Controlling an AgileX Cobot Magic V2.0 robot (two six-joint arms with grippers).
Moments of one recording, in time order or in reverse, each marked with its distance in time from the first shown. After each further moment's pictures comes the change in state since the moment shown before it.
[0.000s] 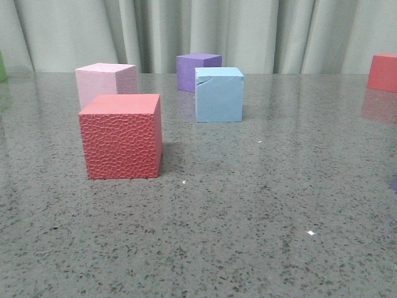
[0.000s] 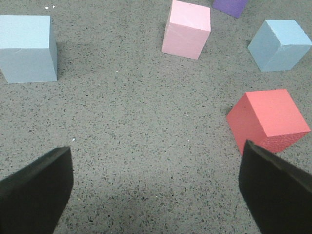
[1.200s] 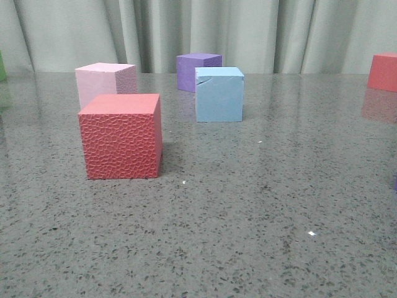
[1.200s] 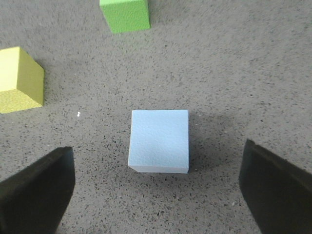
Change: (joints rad) left arm 0.162 0.785 -0.585 0.303 0.011 -0.031; right arm 0.000 0.000 0.006 0.017 0.000 0.000
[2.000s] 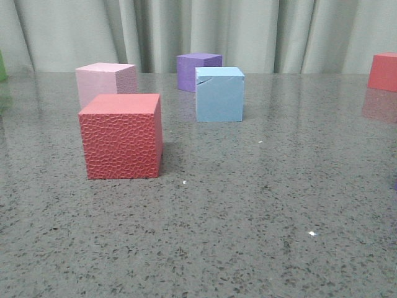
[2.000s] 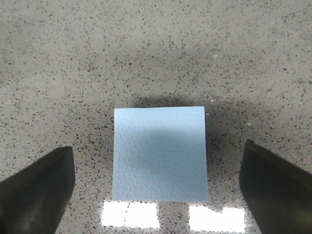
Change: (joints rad) left arm 0.064 0.238 -0.039 -0.102 -0.005 0.120; right arm -0.001 0.000 0.000 0.016 0.000 0.000
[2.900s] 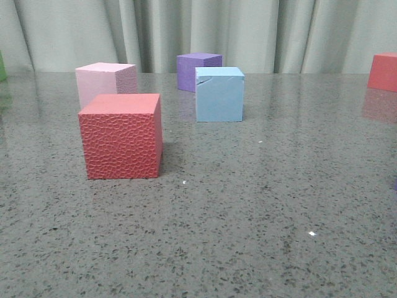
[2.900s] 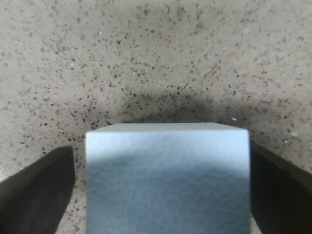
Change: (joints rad) left arm 0.003 0.173 -0.007 0.004 -0.036 0.000; right arm 0.000 0.000 0.000 0.002 0.000 0.000
